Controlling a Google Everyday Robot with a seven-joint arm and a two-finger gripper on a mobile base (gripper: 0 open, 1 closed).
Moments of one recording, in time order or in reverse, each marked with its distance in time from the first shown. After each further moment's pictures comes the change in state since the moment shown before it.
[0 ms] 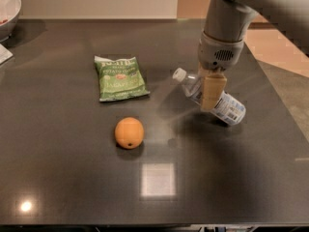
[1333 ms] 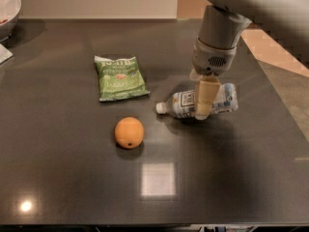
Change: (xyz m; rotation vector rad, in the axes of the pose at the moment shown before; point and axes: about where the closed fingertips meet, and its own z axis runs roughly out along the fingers) arm -0.010 -0.007 0.021 -0.019 -0.034 -0.003
